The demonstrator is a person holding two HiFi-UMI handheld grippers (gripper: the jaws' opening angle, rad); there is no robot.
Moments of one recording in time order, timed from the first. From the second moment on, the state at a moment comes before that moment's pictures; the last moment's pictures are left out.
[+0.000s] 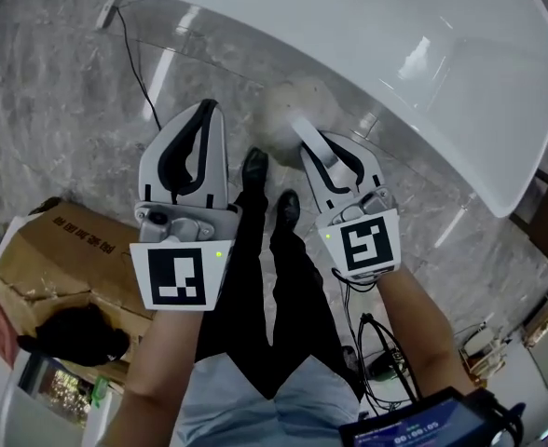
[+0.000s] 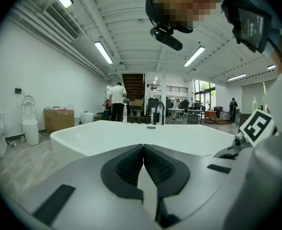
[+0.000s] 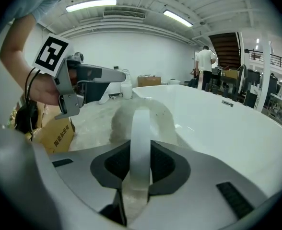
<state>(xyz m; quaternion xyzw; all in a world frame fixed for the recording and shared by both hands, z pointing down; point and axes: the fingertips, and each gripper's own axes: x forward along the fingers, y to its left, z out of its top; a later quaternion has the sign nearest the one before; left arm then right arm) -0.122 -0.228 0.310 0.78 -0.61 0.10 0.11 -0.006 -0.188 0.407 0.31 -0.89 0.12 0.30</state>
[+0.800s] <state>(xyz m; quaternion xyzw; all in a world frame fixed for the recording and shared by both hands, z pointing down) -0.136 -0.234 0.453 0.79 -0.59 0.11 0.13 0.005 -0.192 0.588 0.29 -0.88 0.09 0.37</state>
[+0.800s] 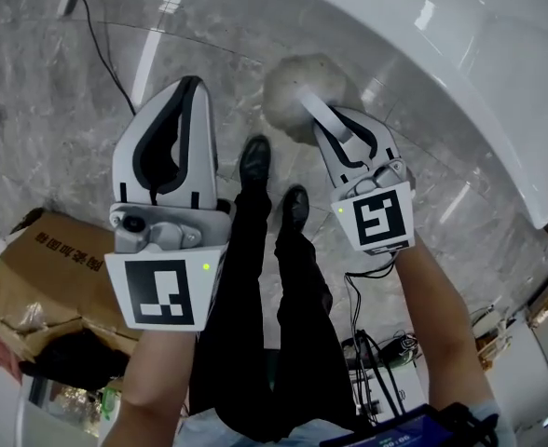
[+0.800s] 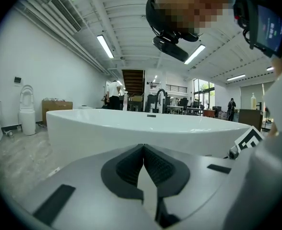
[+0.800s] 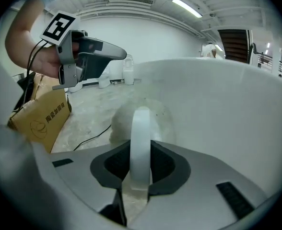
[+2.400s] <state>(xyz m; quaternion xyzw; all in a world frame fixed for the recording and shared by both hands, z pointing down) -0.148 -0.245 0.597 0.77 -0.61 0.12 0.12 0.018 -0.210 0.814 0.24 -0.87 0.12 0.42</state>
